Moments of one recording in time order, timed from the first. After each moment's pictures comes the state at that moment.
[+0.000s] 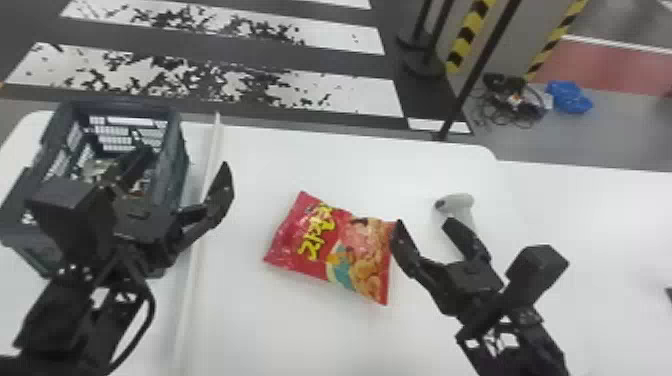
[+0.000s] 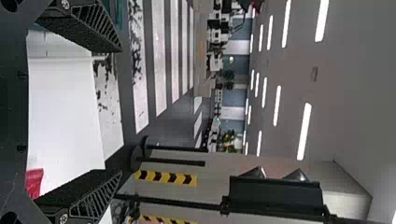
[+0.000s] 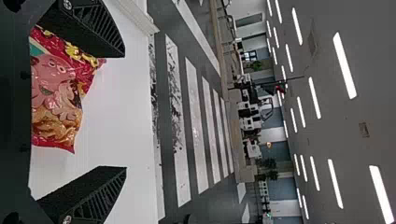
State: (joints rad) left arm 0.44 0.05 -0.14 -2.13 0.00 0.15 -0.12; right arm 0.60 -0.09 -0.11 -2.07 -0.27 0.12 0.23
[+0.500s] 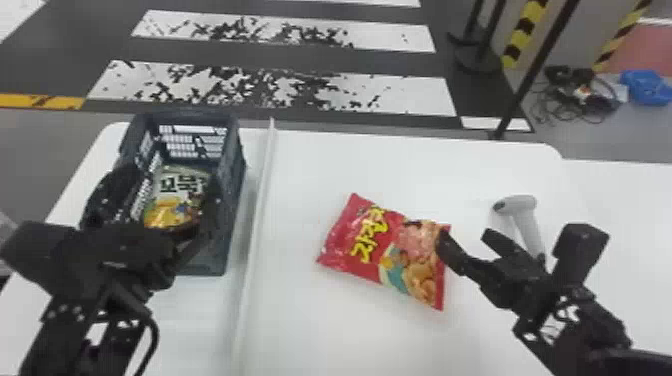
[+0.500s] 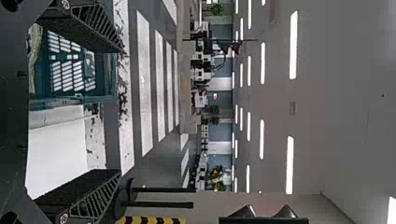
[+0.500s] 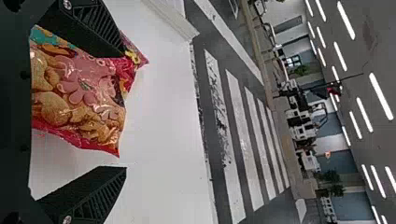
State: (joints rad) left arm 0.61 0.06 0.00 -2.23 0.02 0.03 -0.09; right arm 0.43 -0.09 -0.17 -1.96 -0.31 0.43 0.34
